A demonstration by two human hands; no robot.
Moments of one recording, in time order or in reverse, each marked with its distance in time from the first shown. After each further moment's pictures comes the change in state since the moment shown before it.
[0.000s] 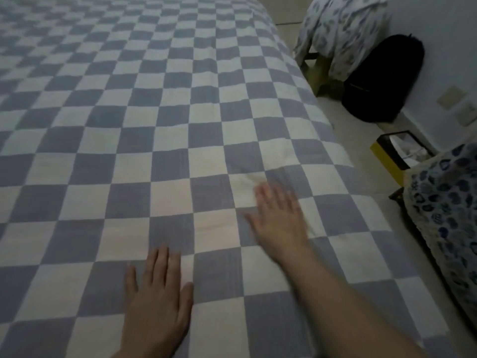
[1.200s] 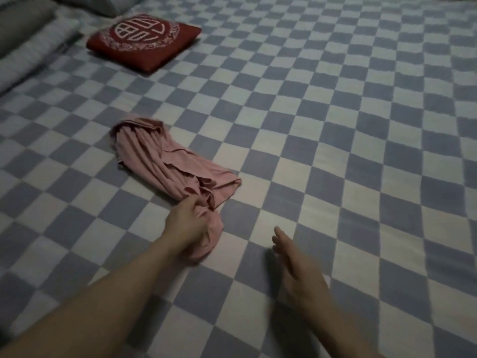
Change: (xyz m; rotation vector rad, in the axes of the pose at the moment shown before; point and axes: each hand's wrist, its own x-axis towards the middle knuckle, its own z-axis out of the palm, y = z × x) left_hand -0.060 -0.425 -0.141 -0.577 0.001 -0.696; right_hand -0.102 -0.442 0.000 0.787 -0.355 -0.290
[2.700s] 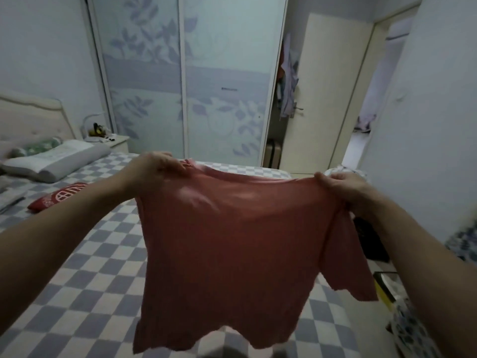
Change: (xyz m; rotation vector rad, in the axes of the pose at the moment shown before) left_hand -0.322 0.448 -0.270 0.124 0.109 0.996; right_hand -0.329 -0.218 -0.546 0.146 0.631 0.051
